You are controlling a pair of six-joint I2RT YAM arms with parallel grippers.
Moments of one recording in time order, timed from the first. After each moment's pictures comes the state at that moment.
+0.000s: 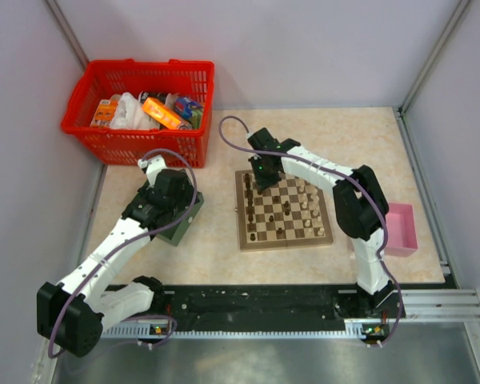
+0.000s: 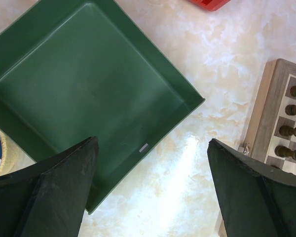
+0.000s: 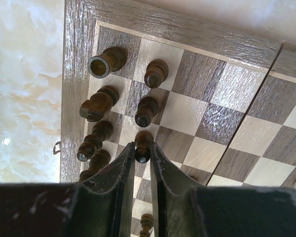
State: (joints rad) left arm -0.43 1.04 0.81 -0.55 -0.46 -0.69; right arm 0.67 2.07 1.68 -0.72 0.01 0.36
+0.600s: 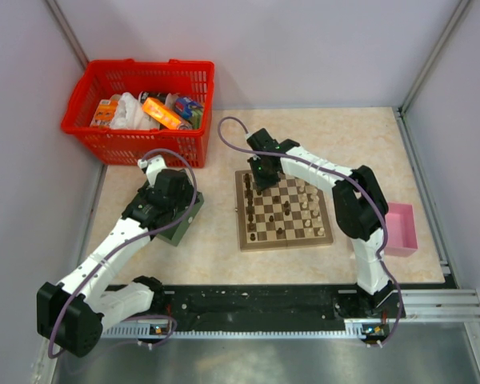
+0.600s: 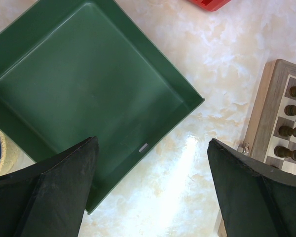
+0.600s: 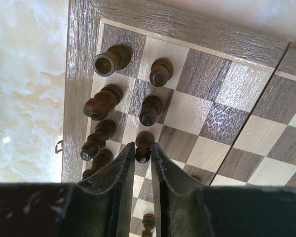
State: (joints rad) left arm -0.43 1.04 0.81 -0.55 -0.46 -0.69; right arm 0.67 2.07 1.68 -0.72 0.01 0.36
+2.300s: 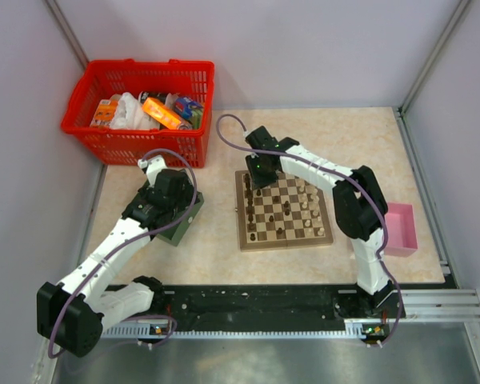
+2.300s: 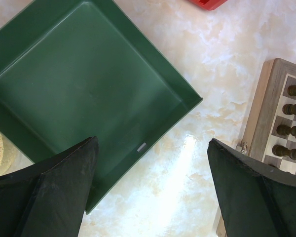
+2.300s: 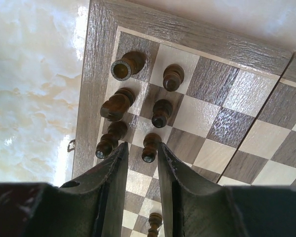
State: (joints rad) left arm -0.43 1.04 0.81 -0.55 -0.45 -0.70; right arm 0.68 2.07 1.71 -0.72 -0.01 0.36
